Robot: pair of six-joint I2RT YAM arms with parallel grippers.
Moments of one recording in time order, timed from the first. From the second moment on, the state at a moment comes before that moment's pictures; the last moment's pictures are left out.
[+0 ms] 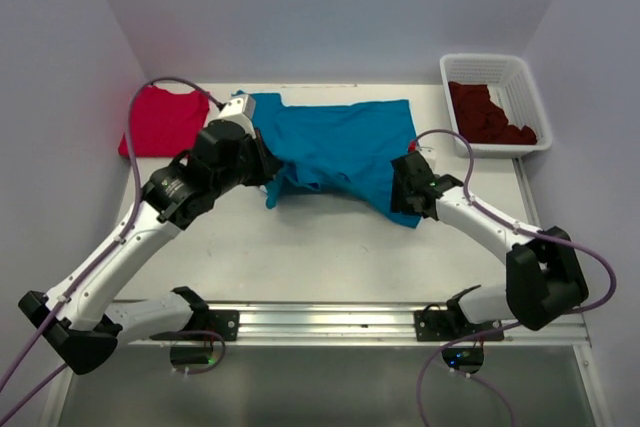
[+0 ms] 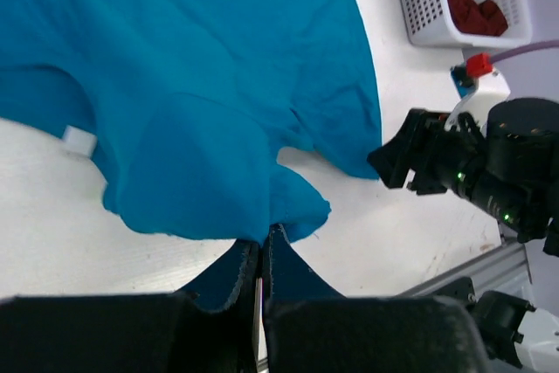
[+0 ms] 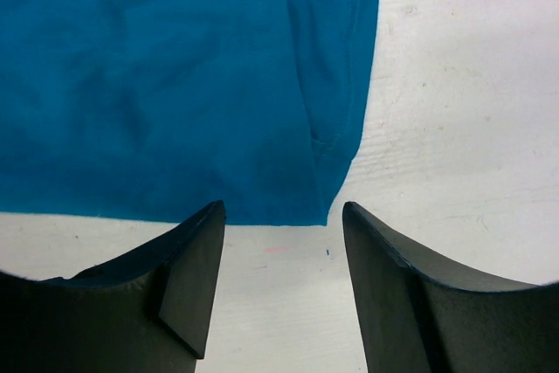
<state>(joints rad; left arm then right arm) -0.66 1.10 1.24 -0.69 -0.12 -0.66 0.47 1.37 0.85 -0.54 0.37 0.52</state>
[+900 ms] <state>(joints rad) -0.66 1.10 1.31 -0.85 -0.27 -0.59 0.49 1.44 0.71 -0.34 -0.07 0.63</state>
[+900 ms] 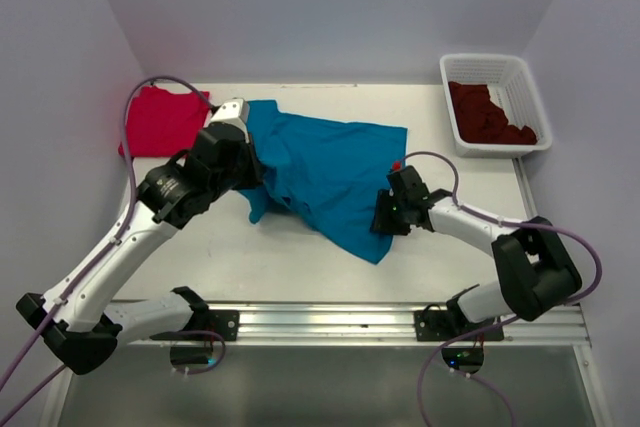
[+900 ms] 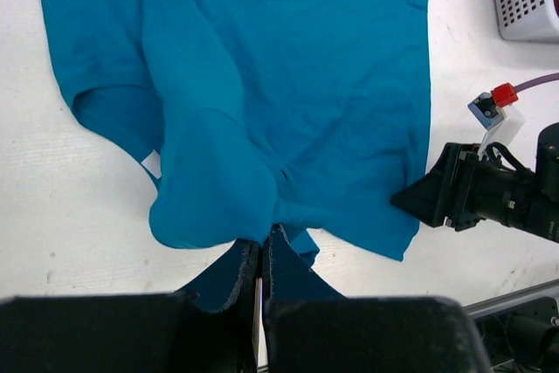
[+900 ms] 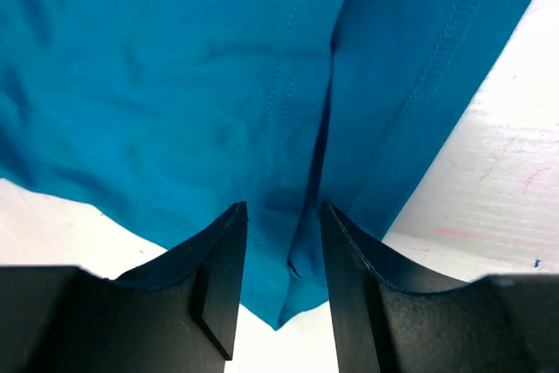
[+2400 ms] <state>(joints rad) -0.66 1.03 1.24 -0.83 -0.25 -0.61 0.51 1.39 0.62 -0.29 -0.16 0.74</state>
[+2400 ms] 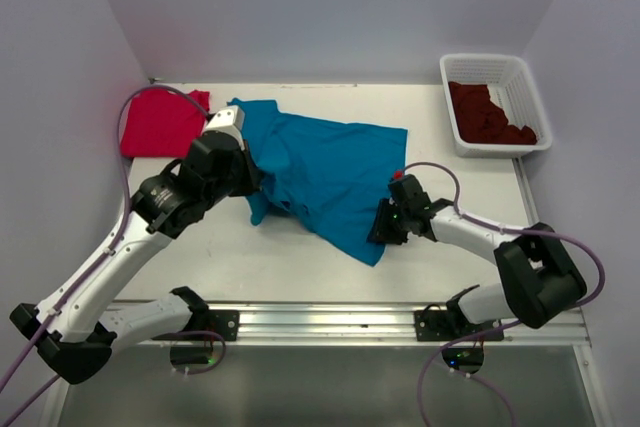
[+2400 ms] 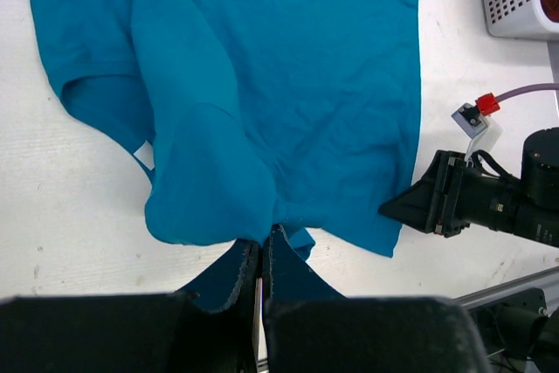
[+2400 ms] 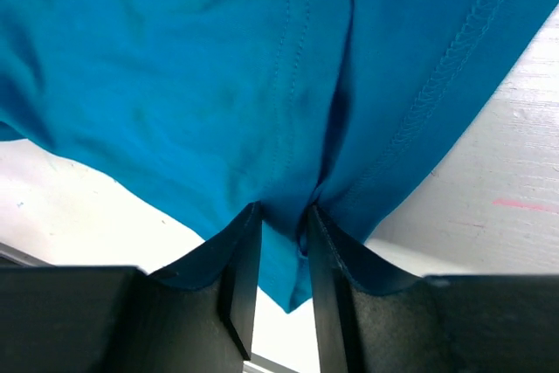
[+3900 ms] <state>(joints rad) -0.66 1.03 1.18 -0.79 -0.21 -0.63 0.53 1.34 0.66 -0.43 -0.05 0.71</state>
